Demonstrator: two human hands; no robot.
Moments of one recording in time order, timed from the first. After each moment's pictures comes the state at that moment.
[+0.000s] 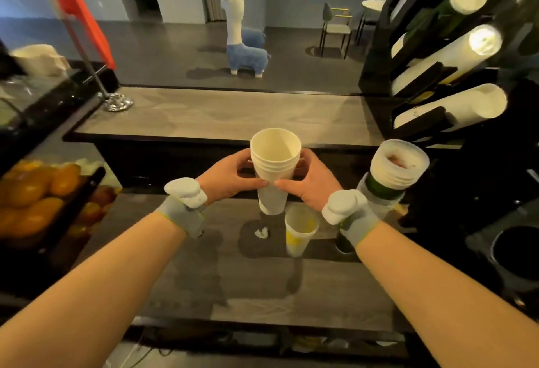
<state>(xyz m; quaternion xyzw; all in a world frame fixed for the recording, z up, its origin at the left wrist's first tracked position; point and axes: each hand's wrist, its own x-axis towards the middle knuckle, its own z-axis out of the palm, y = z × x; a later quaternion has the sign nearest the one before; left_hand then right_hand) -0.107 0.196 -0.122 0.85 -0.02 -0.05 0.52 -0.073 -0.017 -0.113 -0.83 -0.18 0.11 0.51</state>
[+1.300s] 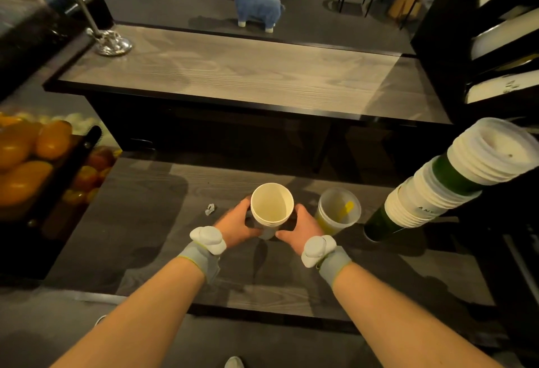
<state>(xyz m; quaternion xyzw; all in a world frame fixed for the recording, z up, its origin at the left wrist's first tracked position) -0.141 0.236 -0.320 0.84 0.10 -0.14 0.51 -0.099 0.053 -0.293 -0.90 -0.06 0.26 0.35</state>
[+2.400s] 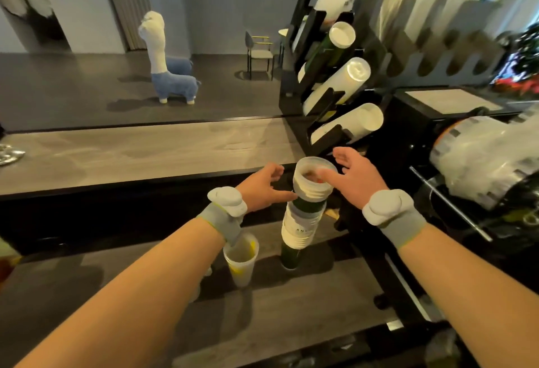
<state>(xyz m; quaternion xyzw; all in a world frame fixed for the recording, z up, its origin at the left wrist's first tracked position) -0.024 0.018 -0.095 0.88 -0.12 -0.12 0.45 -0.054 -0.193 -0.050 -0.91 0.00 -0.05 0.42</state>
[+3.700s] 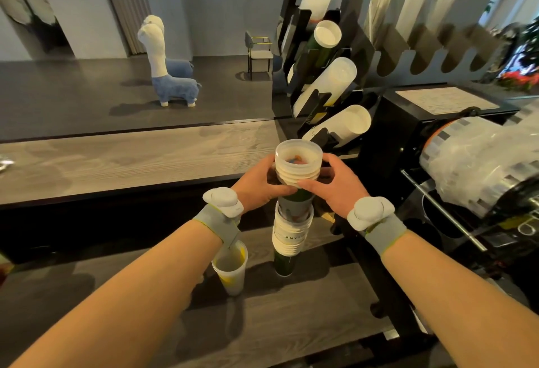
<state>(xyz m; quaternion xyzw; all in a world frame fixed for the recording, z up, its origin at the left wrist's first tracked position) -0.006 -0.011 -0.088 0.84 -0.15 -0.07 0.52 -0.031 -0.207 -0.077 -0.86 -0.06 -0.04 0.50</state>
